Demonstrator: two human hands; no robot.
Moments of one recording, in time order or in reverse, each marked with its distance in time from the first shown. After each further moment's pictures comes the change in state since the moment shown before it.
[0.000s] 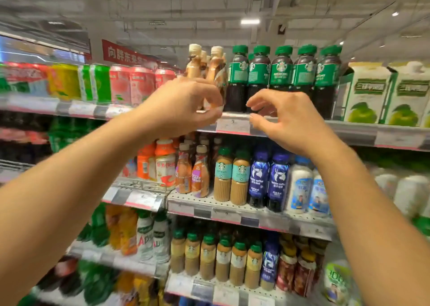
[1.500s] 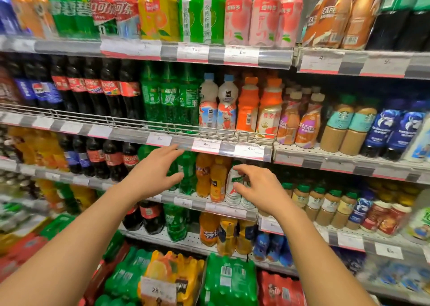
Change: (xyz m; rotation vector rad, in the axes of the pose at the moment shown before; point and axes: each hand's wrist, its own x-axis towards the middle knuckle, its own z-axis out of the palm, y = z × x) left_hand -0.376 -0.277 0.058 -0.128 -0.545 -0.458; right_hand -0.073 -0.233 0.352 0.128 -0.519 0.339
